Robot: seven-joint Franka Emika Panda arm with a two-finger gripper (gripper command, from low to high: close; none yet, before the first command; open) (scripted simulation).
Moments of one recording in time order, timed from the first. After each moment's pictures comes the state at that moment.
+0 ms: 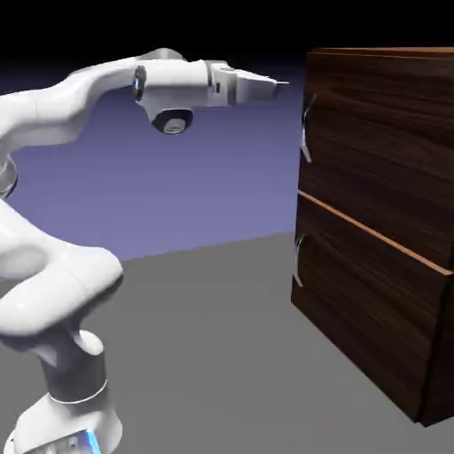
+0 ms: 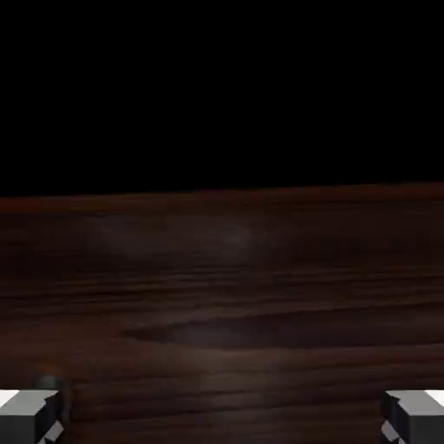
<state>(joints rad) -0.91 -1.08 1.00 -2.25 1.81 3.00 -0.15</state>
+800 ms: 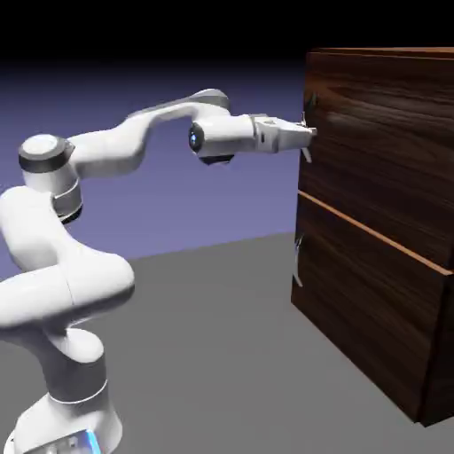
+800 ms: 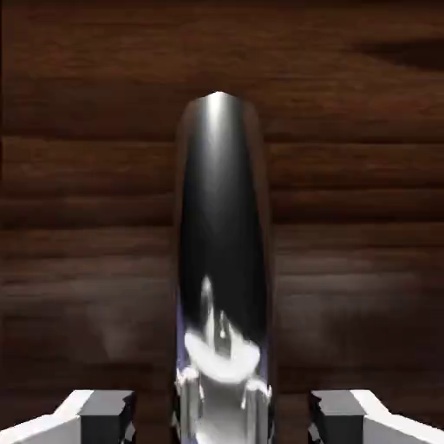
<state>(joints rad) -1.26 -1.26 1.30 -2.05 2.42 2.88 -0.45</state>
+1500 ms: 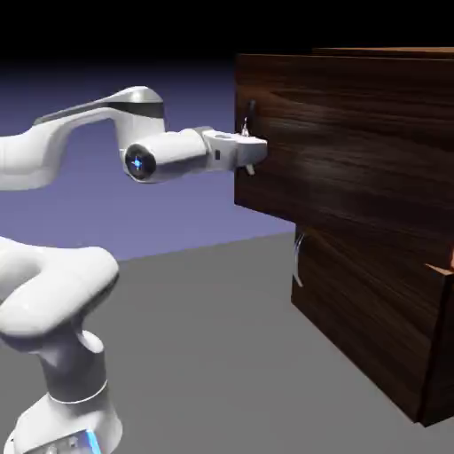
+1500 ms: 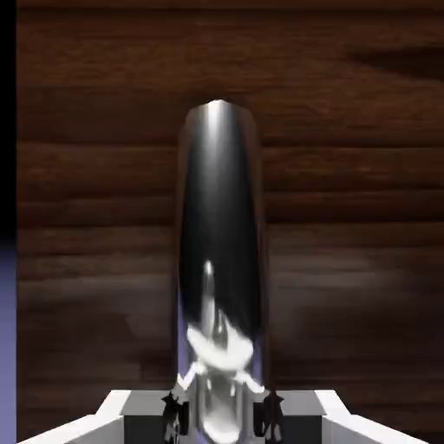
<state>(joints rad) -0.66 -1.39 0.77 -2.79 2.27 2.25 -0.69</state>
